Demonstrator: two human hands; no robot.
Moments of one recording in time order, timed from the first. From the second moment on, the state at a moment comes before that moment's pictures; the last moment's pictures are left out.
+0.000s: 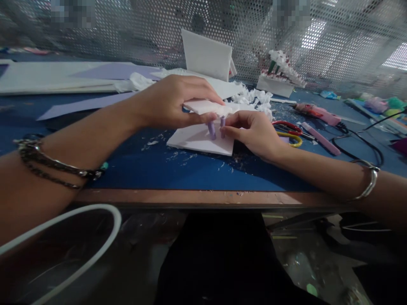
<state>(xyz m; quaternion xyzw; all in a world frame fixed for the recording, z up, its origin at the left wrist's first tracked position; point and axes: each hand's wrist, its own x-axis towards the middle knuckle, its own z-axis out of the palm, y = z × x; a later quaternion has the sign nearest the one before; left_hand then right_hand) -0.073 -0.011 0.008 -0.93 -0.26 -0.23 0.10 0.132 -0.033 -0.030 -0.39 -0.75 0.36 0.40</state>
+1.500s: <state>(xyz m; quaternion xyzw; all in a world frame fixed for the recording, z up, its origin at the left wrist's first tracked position) -0.061 -0.020 0.010 -0.89 -0.31 -0.30 0.15 0.147 -0.036 0.014 -0.41 -0.87 -0.11 0.26</state>
